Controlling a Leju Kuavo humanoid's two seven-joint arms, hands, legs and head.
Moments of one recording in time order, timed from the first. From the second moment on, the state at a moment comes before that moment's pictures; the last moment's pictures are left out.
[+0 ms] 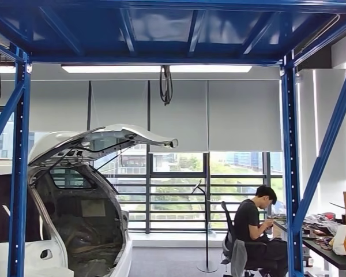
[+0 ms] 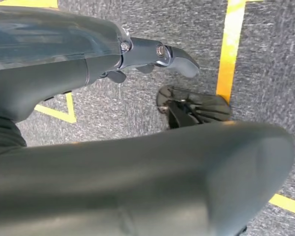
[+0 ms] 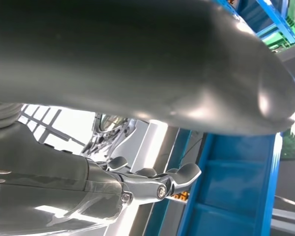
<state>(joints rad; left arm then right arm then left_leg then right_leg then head) -0.09 -0.13 1.27 -0.26 -1.04 -0.09 -0.20 -0.05 -0.05 0.22 -2.23 0.30 0.11 -0.69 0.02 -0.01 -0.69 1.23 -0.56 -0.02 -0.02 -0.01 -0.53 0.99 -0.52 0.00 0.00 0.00</state>
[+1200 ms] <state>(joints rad) -0.10 -0.12 1.27 -0.25 -1.06 -0.09 -0.20 -0.06 -0.04 0.27 -2.24 0.34 0.10 -0.69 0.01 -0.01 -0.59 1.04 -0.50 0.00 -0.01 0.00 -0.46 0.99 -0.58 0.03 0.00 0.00</state>
